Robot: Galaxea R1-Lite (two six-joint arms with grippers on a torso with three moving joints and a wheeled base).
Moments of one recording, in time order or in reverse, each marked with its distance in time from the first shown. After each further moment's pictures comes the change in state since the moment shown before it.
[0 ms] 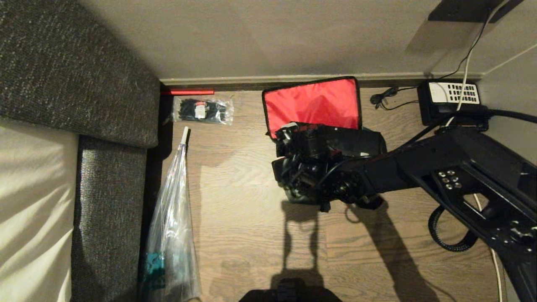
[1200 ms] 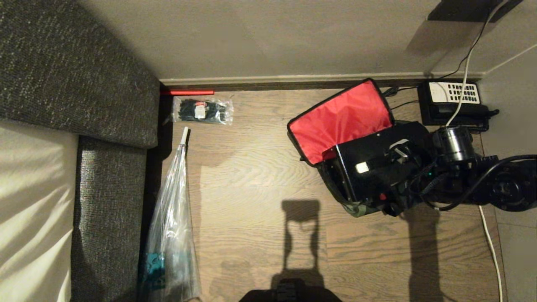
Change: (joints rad) left arm 0.000 0.000 0.000 0.000 0.000 0.000; right arm -0.401 -0.531 0.663 0.167 0.095 -0.300
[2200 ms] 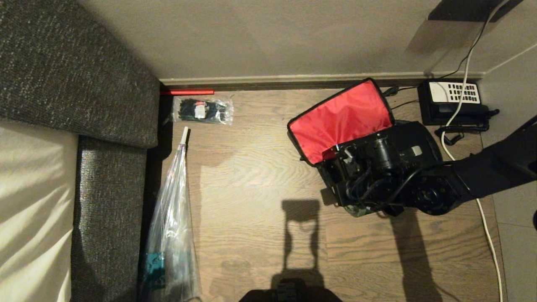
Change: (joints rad) left arm 0.001 0.000 0.000 0.000 0.000 0.000; right arm 0.217 0.238 -0.158 -0.138 0.101 0.326
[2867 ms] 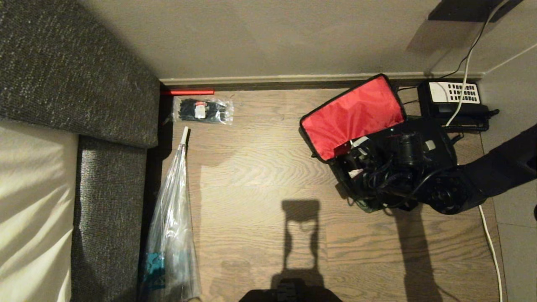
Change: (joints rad) left arm 0.000 0.000 0.000 0.000 0.000 0.000; right arm -0.167 0.009 0.064 -0.223 -0.023 -0.401
